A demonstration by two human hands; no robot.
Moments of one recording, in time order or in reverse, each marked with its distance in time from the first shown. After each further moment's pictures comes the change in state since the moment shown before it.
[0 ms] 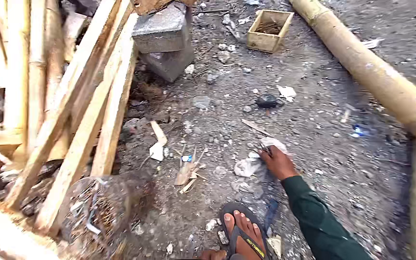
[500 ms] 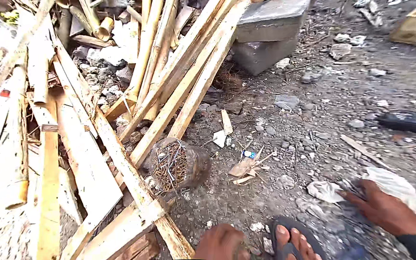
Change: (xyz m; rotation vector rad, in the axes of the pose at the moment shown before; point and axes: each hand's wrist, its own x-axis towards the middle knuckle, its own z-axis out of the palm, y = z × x) left_hand -0.041 0.014 -0.081 0.048 0.350 0.019; right_hand 0.009 0.016 0.004 -0.226 -0.288 -0.231
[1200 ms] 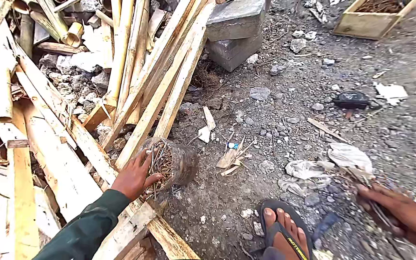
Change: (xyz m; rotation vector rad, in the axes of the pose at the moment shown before) left_hand 0.096 -0.137 -0.171 0.792 -0.156 -0.170; right_hand -0.085 0.021 -0.024 0.930 -0.168 0.236
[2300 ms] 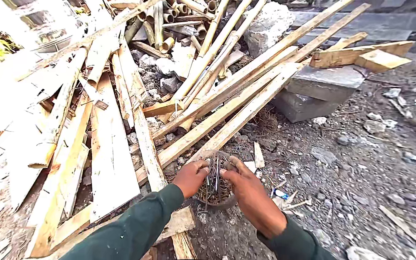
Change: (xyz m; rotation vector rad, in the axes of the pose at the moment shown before) left_hand -0.014 -0.001 -0.012 -1.062 0.106 -0.108; right_hand -0.097 -0.197 0.422 0.011 -0.485 -0.442
